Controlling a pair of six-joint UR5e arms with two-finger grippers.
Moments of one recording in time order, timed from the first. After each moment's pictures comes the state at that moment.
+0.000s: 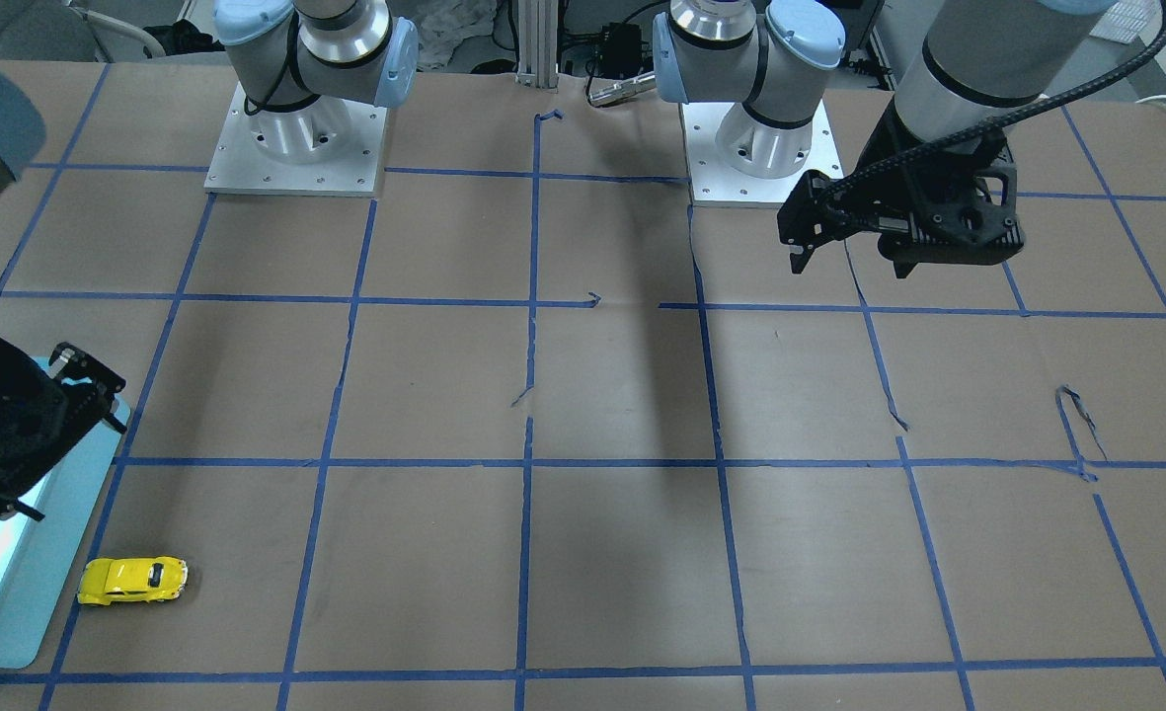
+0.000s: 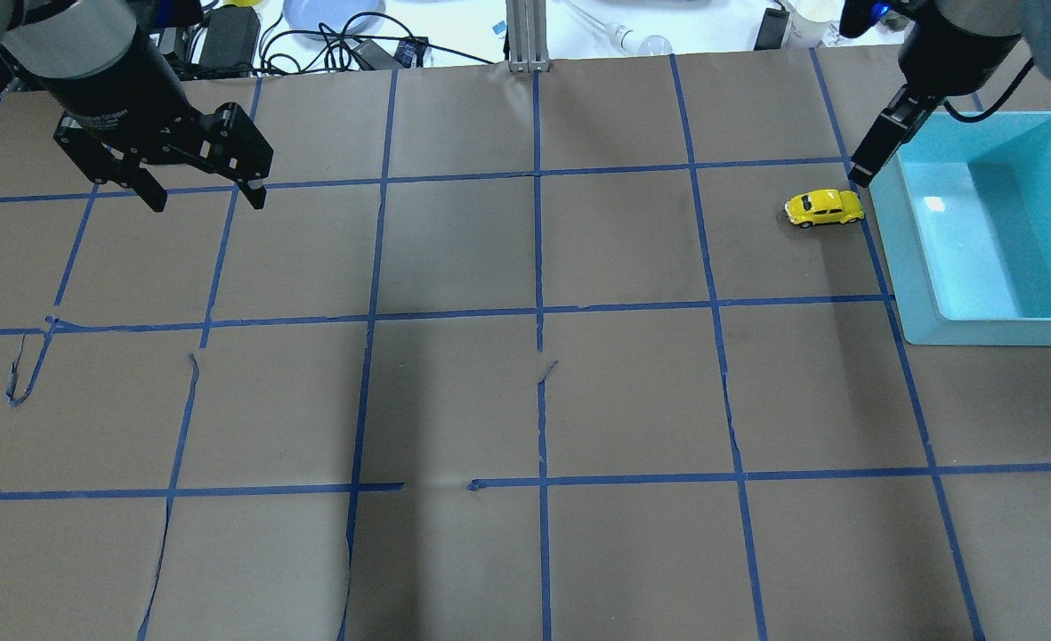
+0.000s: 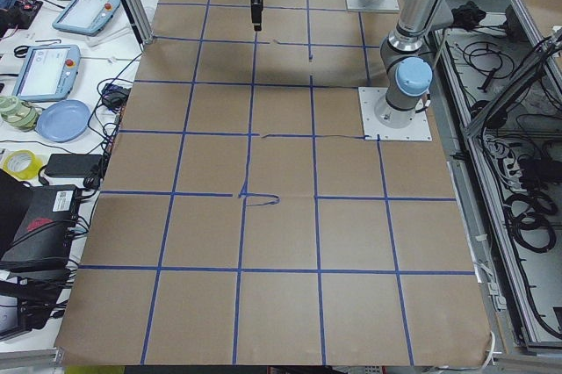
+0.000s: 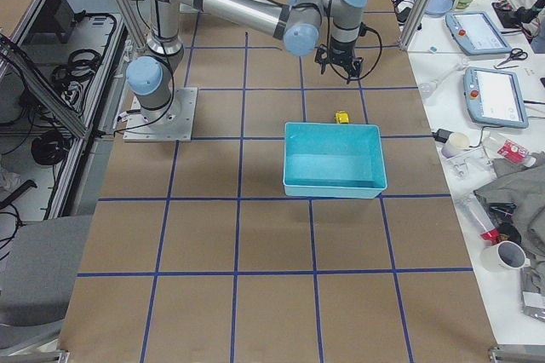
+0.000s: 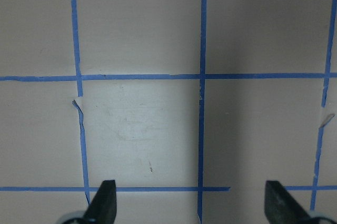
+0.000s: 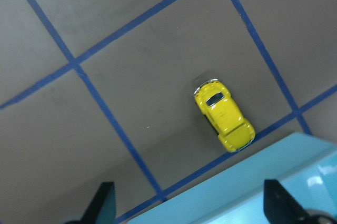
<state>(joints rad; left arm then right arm) -1.51 -1.60 -1.52 -1.64 1.59 0.09 1.33 -1.21 1.49 -1.92 -1.57 -1.39</state>
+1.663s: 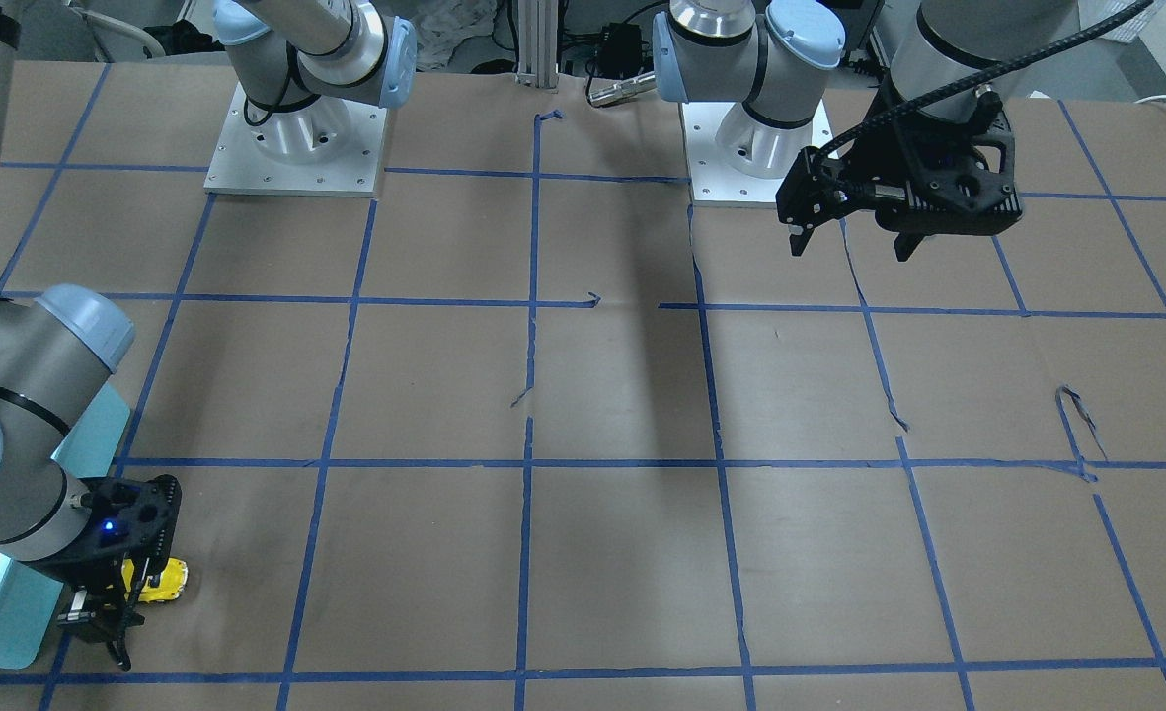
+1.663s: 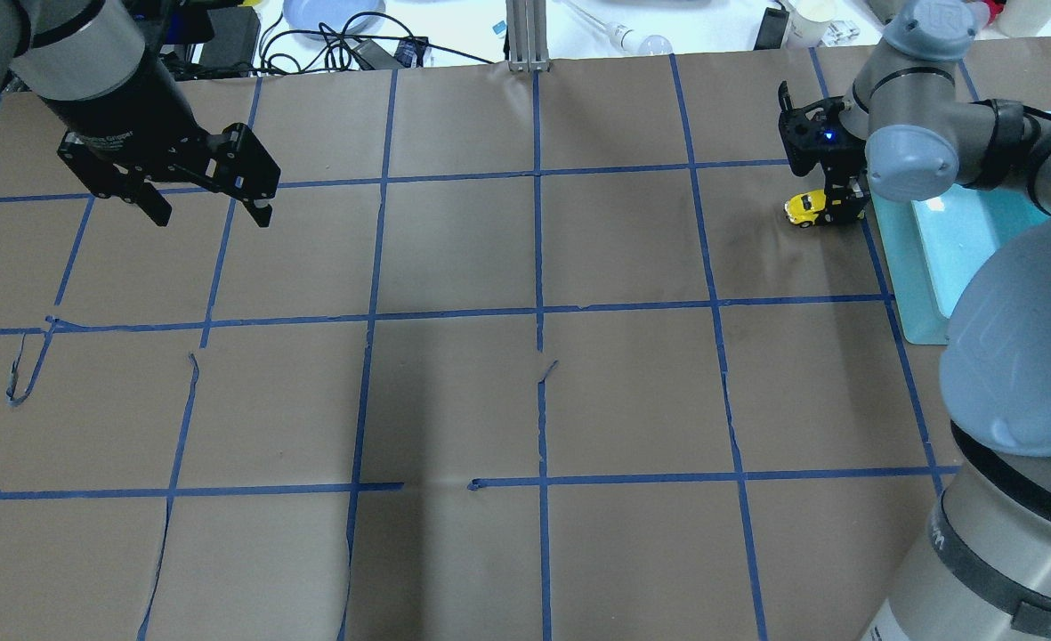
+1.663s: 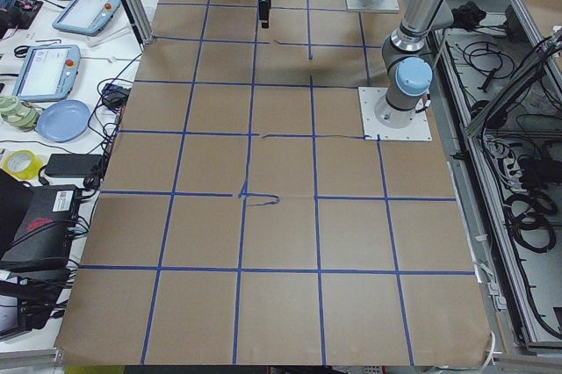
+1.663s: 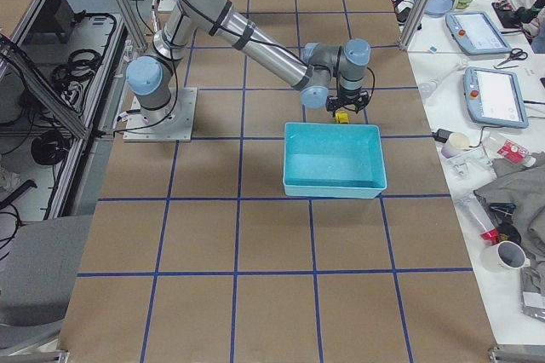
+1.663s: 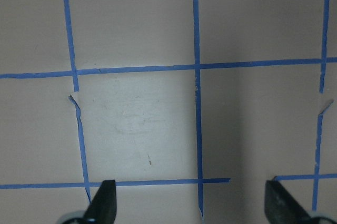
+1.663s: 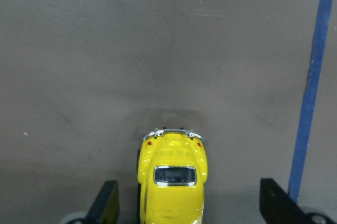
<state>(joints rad) -1.51 -1.56 -1.54 -1.63 1.60 0.09 1.33 -0.97 1.56 -2.25 -1.55 -1.91</state>
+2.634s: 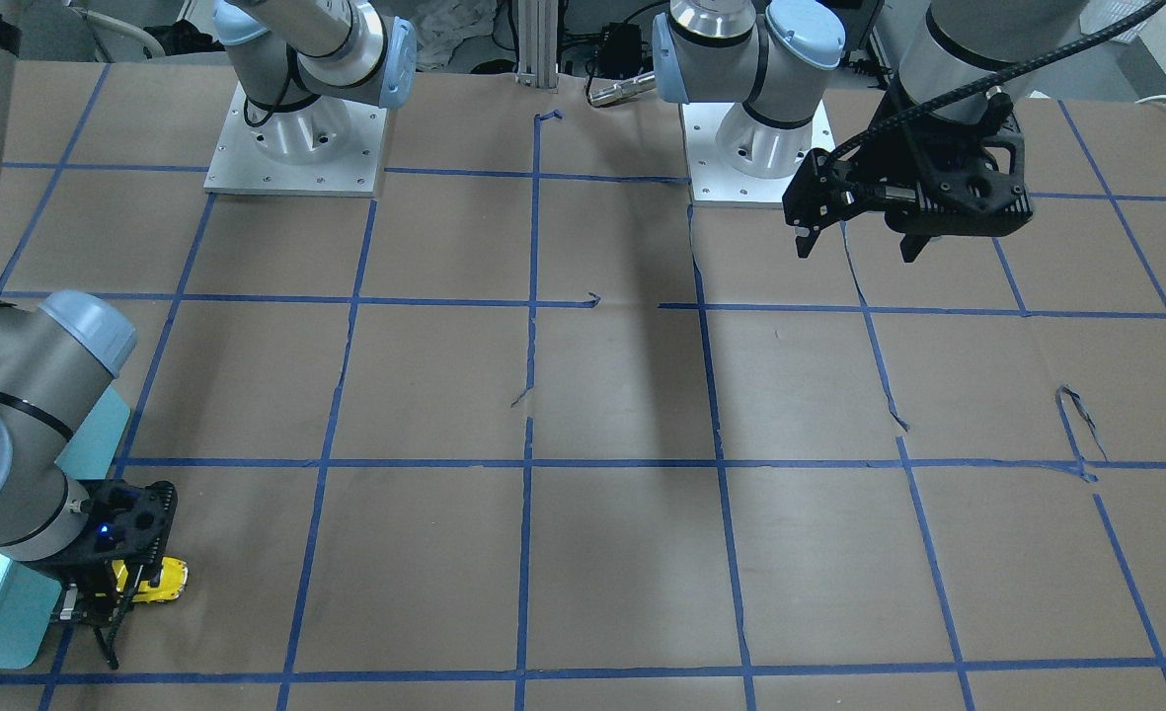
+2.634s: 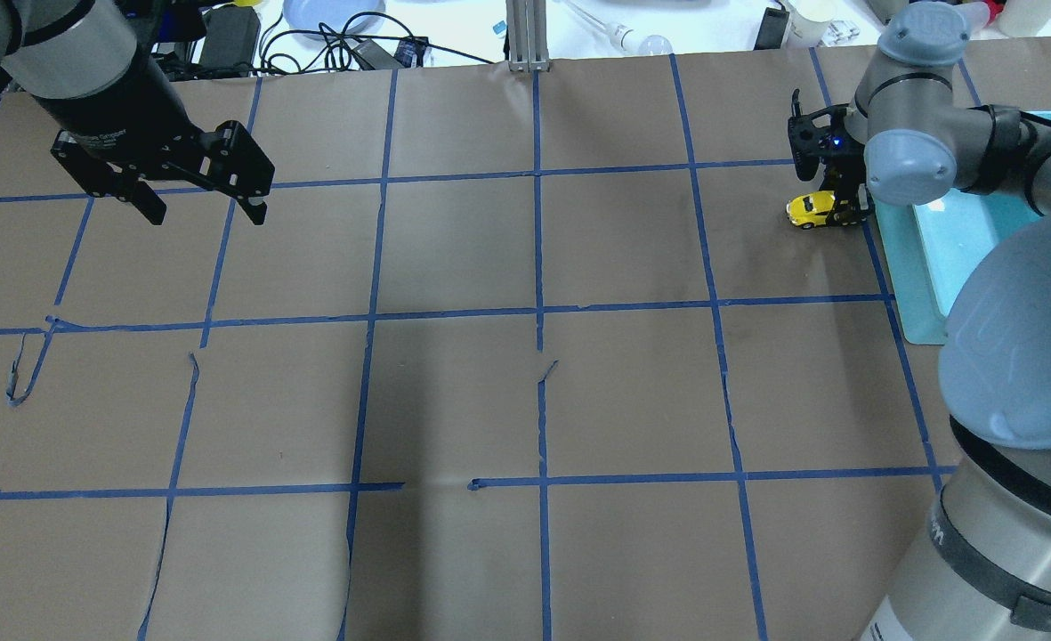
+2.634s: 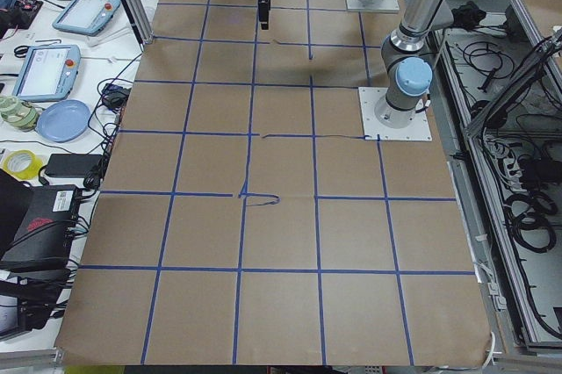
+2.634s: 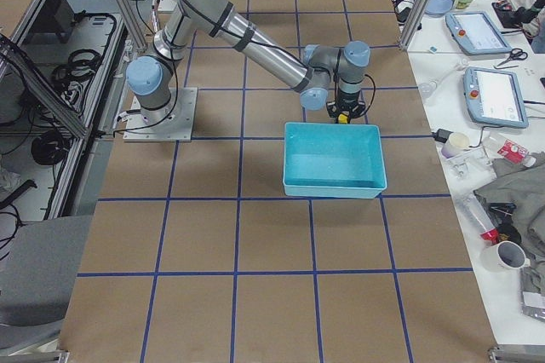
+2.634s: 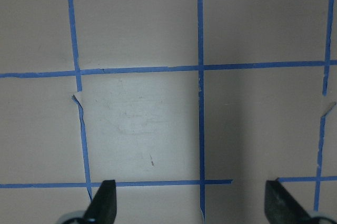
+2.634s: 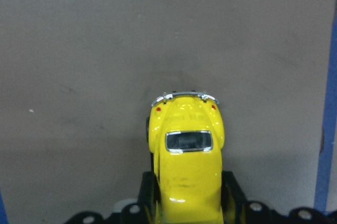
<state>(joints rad) -1.50 -1.56 -1.54 -1.63 1.59 0.09 1.33 -0.97 1.56 -2.24 -1.66 -1.75</state>
